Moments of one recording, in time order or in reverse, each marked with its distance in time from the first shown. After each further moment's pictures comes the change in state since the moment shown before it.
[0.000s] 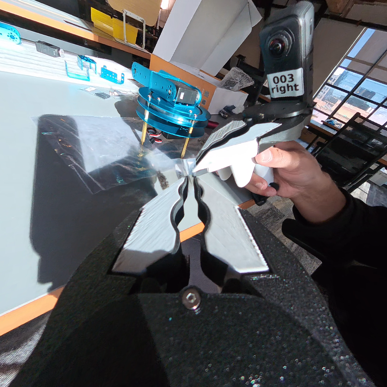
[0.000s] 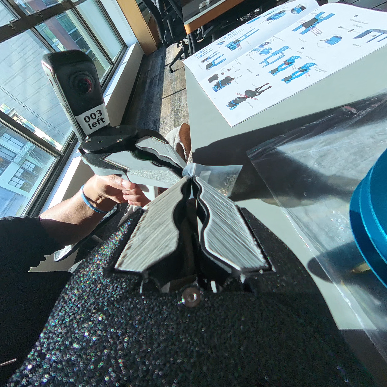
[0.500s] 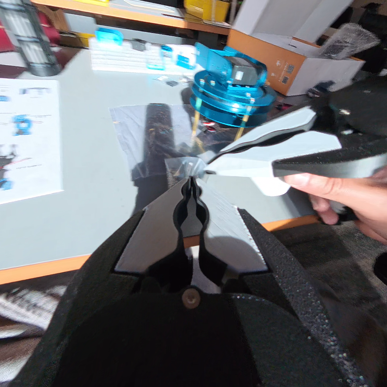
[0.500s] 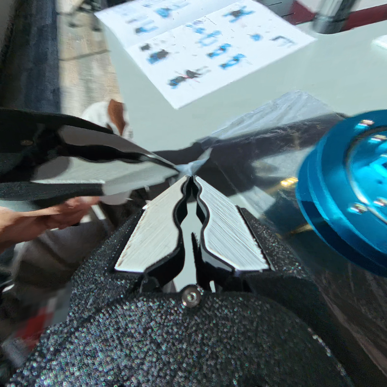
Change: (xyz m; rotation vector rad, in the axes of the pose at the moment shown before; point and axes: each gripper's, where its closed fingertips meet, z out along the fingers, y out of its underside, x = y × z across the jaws) left arm -0.030 0.010 0.010 -0.072 -0.440 0.093; right arm 0.039 0.013 0.000 -0.097 0.426 -0.160
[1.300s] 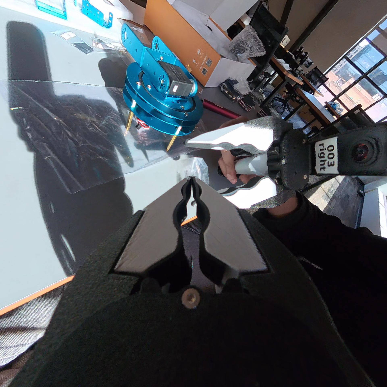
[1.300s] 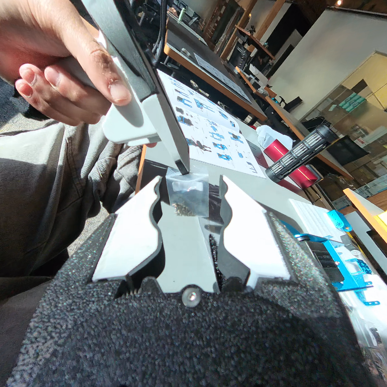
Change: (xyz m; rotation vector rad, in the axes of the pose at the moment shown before) left arm 0.038 -0.040 -0.025 -0.202 0.442 -0.219; right arm -0.020 -0.035 -0.043 0.369 -0.013 -0.650
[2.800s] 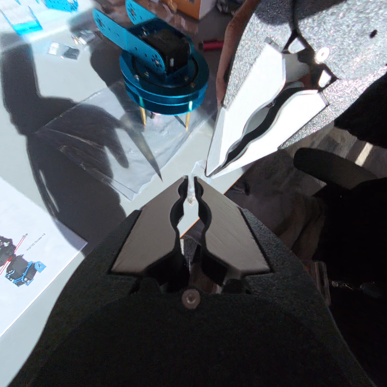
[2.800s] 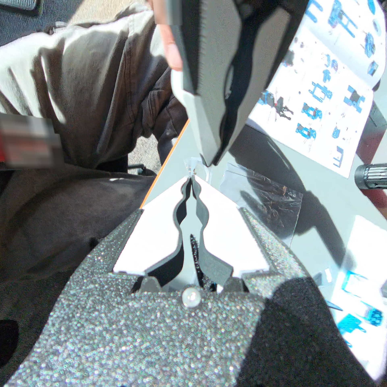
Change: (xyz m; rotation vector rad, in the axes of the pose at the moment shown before) left arm -0.030 -0.004 -0.018 -0.265 -0.013 0.395; right arm -0.015 0.006 0.015 -0.490 -0.542 -0.188
